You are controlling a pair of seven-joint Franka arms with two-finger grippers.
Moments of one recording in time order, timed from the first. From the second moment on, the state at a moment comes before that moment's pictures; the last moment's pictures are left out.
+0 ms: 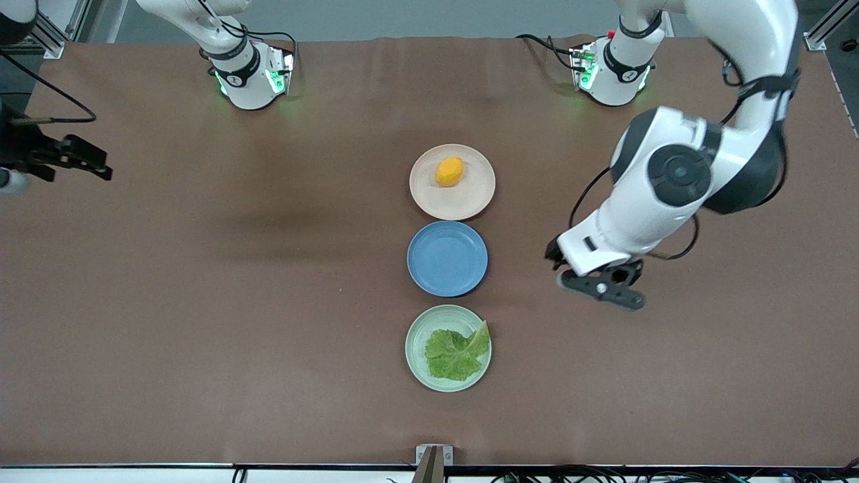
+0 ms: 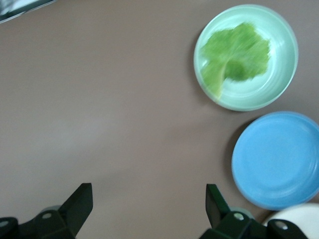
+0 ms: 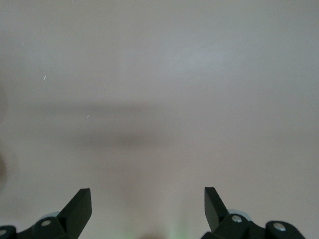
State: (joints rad) left arm -0.26 0.50 -0.19 -1.44 0.09 2.05 -0.08; right arm 0.06 -0.04 -0.08 -1.72 0.00 1.56 -0.03
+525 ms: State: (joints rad) left arm -0.37 0.83 -0.20 -1.40 0.09 2.63 -0.07; right arm 0.49 0.00 -0.06 -1.82 0.10 1.77 0.74
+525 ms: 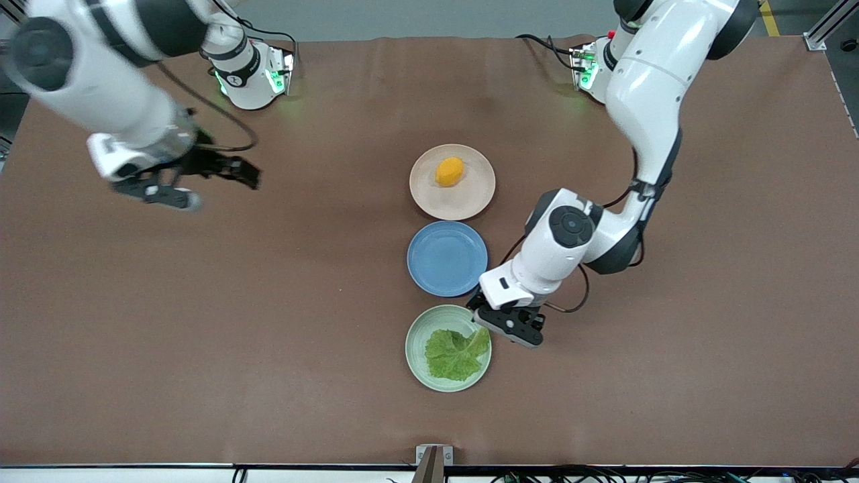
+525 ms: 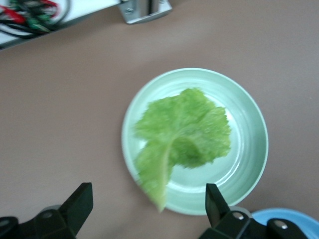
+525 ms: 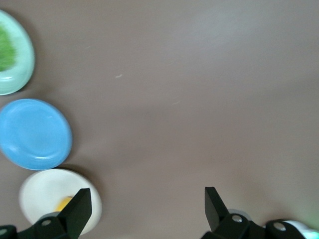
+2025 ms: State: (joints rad) left arm -0.45 0.99 -0.11 -1.34 0.10 2.82 0.20; right arm 1.08 0.57 -0.06 -1.89 0.09 2.50 1.90
